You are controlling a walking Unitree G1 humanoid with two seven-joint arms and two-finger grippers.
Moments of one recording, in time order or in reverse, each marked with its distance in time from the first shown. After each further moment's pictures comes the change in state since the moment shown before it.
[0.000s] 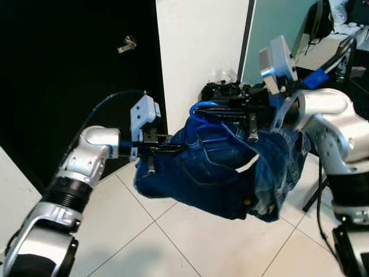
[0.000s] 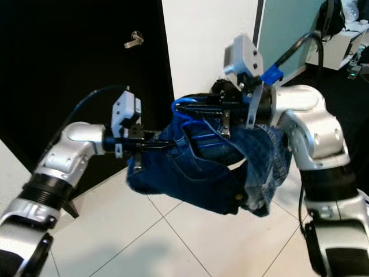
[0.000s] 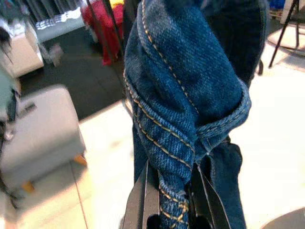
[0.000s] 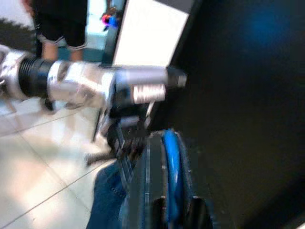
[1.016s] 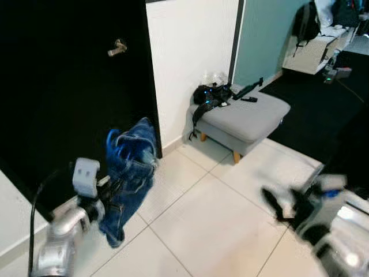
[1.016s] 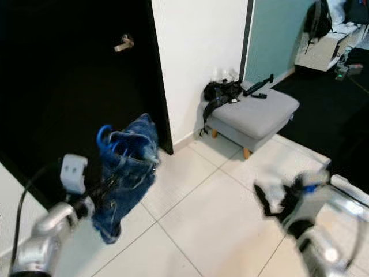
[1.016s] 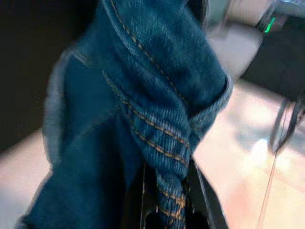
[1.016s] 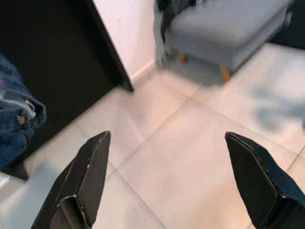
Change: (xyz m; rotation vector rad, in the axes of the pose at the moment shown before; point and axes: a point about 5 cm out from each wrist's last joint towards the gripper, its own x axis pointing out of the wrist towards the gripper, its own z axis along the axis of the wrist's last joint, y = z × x) left arm -0.090 -0.112 -0.132 -0.508 0.134 1.061; right arm -0.117 0.166 -0.183 0.668 0.339 -1.284
